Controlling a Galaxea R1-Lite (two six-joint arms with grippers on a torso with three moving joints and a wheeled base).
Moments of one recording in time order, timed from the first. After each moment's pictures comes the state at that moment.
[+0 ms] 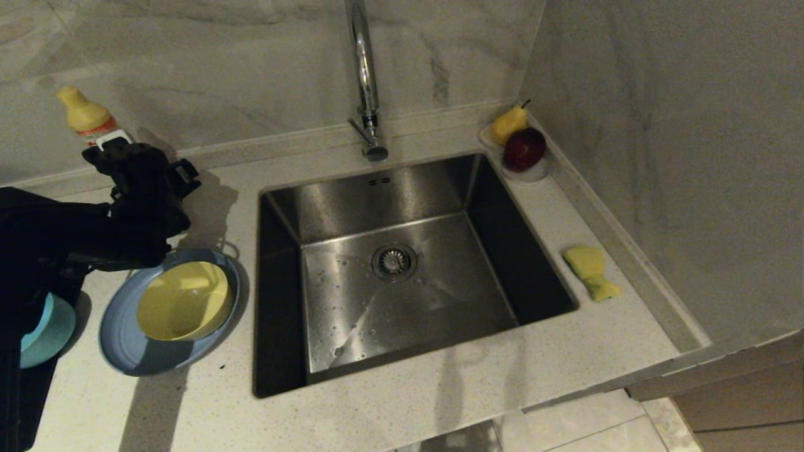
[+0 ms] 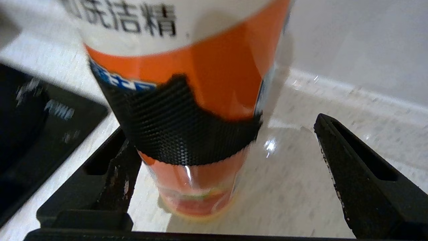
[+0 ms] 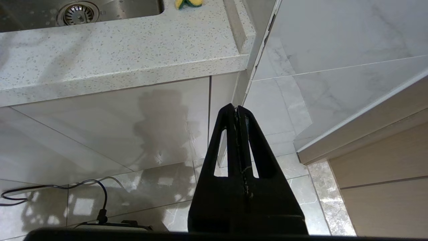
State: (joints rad) left arm 0.16 2.29 -1.61 -0.85 0.49 -0.16; right arm 0.00 0.00 -0.02 0.03 0.01 -0.01
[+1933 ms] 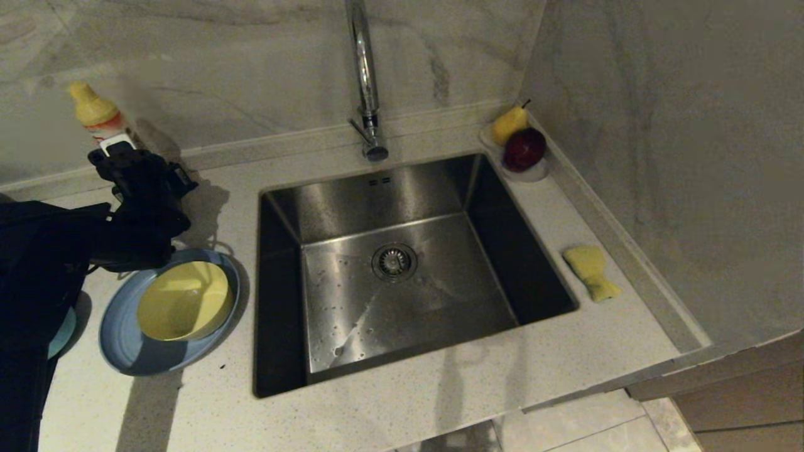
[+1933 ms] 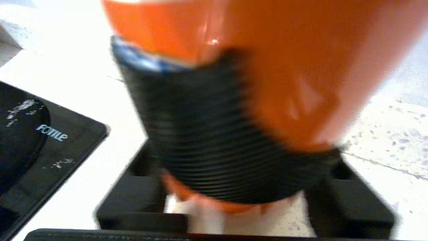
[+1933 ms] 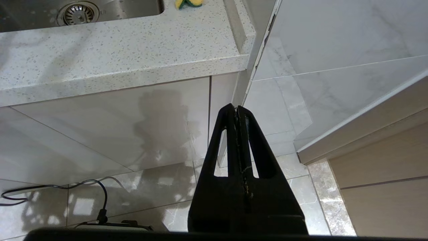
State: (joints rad) left arm 0.20 2.40 -1.75 -0.88 0.47 -0.11; right arm 0.00 0.00 -0.02 0.03 0.01 -0.01
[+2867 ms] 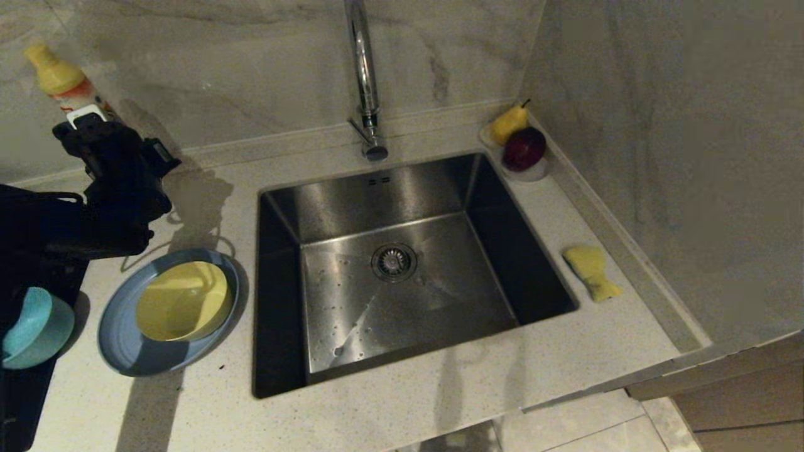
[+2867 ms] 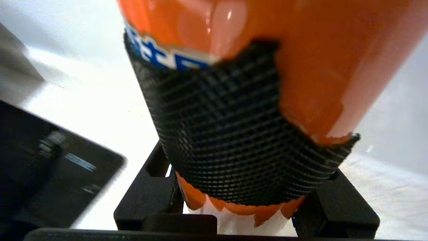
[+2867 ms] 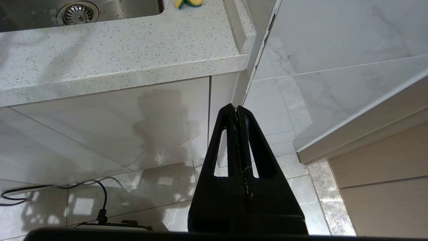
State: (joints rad) left arm 0.19 2.23 -1.64 -0.89 0.48 -0.12; right arm 0.00 0.00 -0.02 0.03 0.01 -0.01
